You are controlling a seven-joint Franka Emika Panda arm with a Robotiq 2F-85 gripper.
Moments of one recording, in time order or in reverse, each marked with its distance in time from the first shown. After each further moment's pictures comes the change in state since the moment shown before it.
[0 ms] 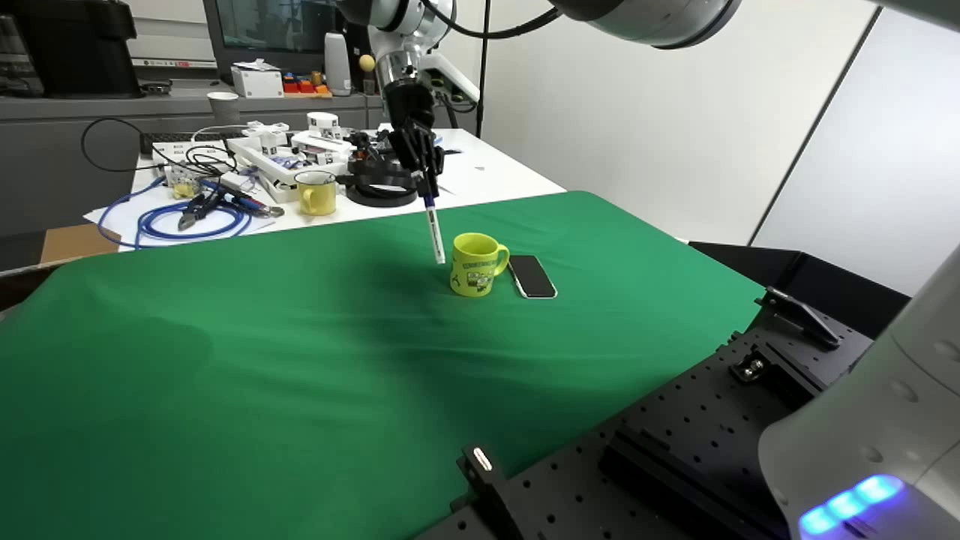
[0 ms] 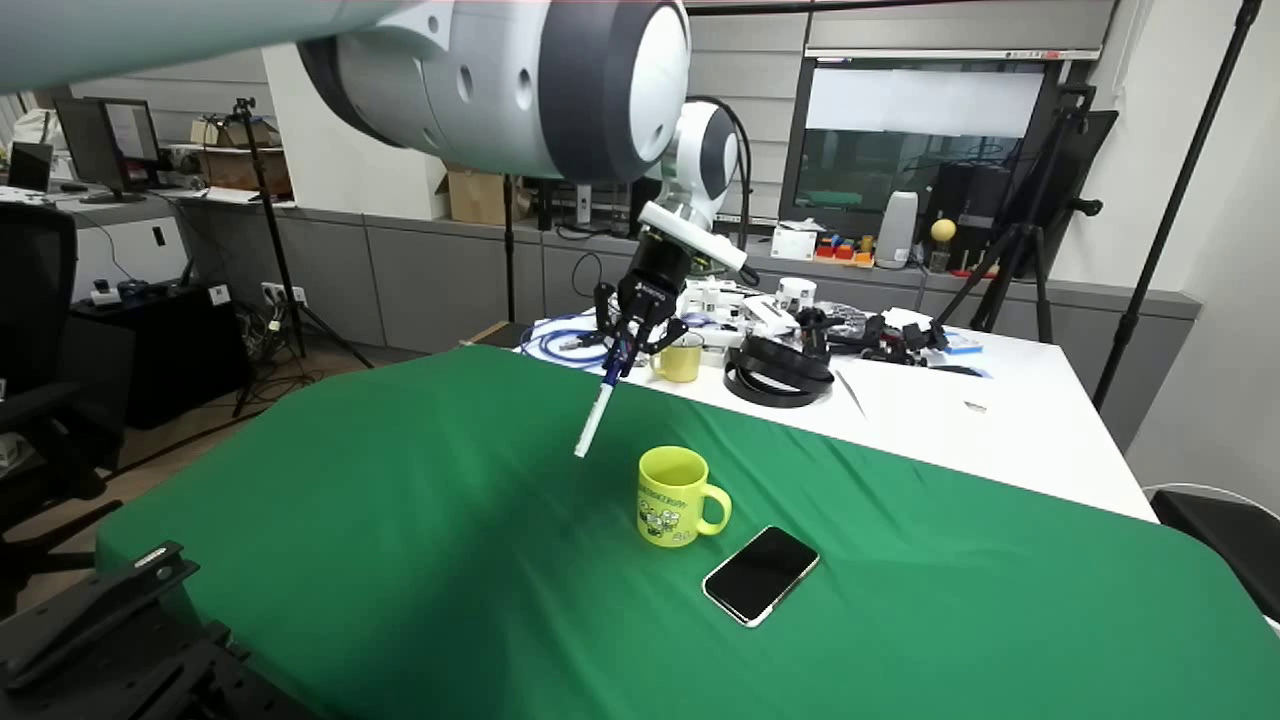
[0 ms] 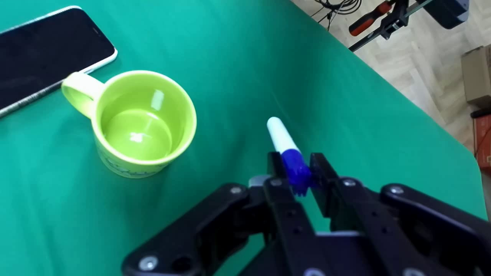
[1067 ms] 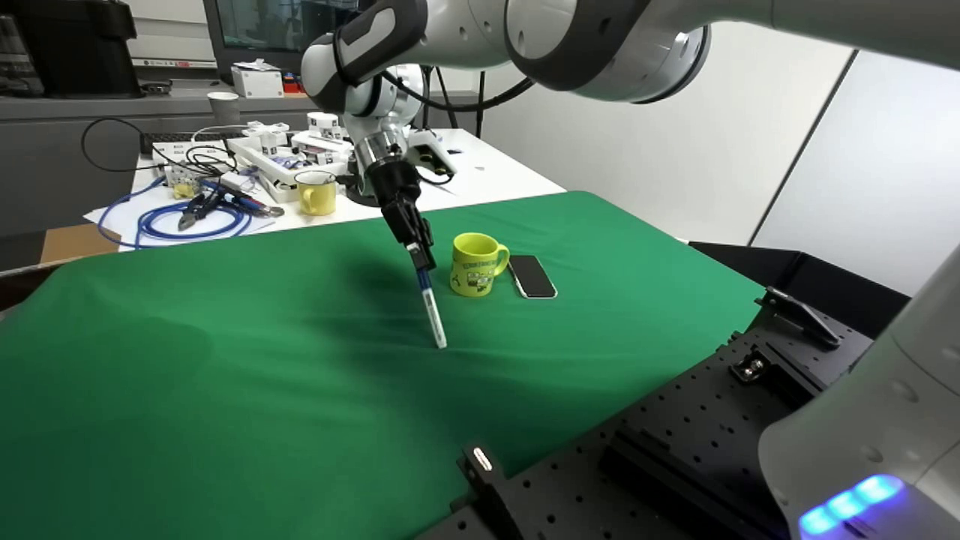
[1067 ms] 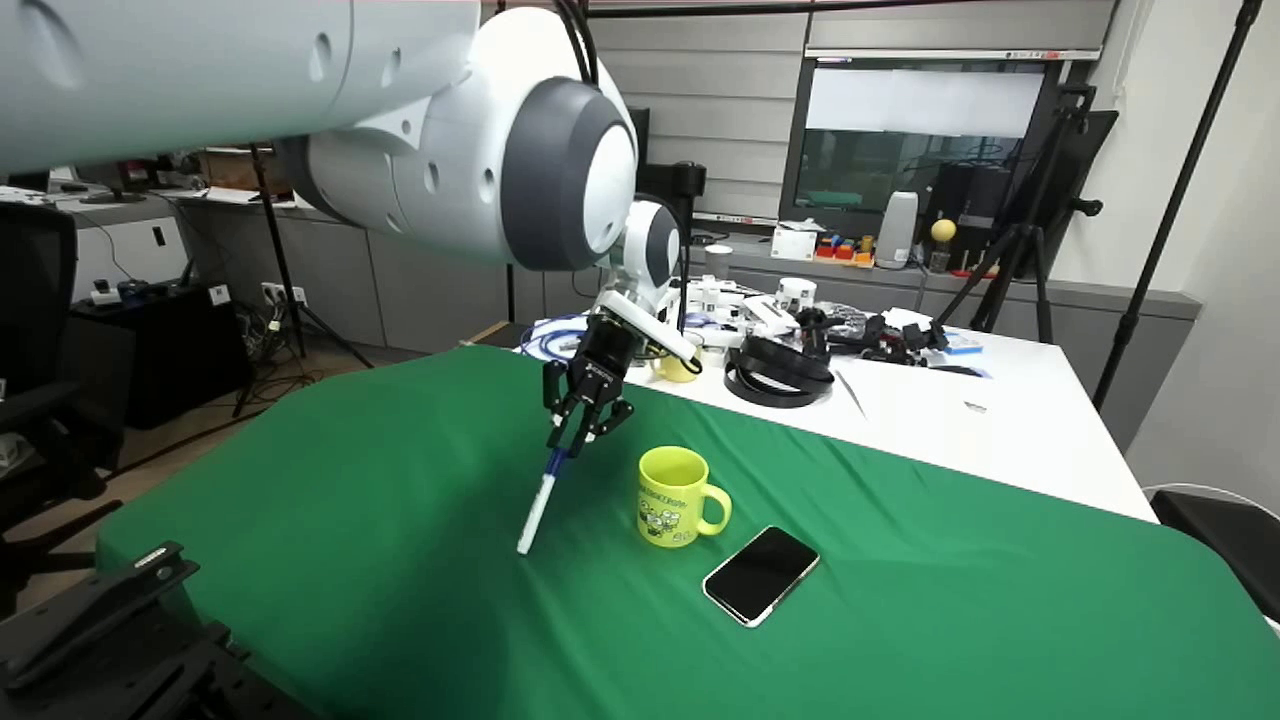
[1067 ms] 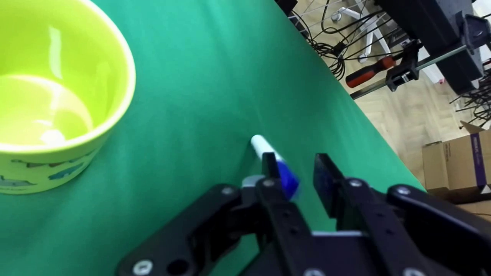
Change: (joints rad) arm 0.080 0.155 0.000 -0.009 -0.018 -0.018 -0.177
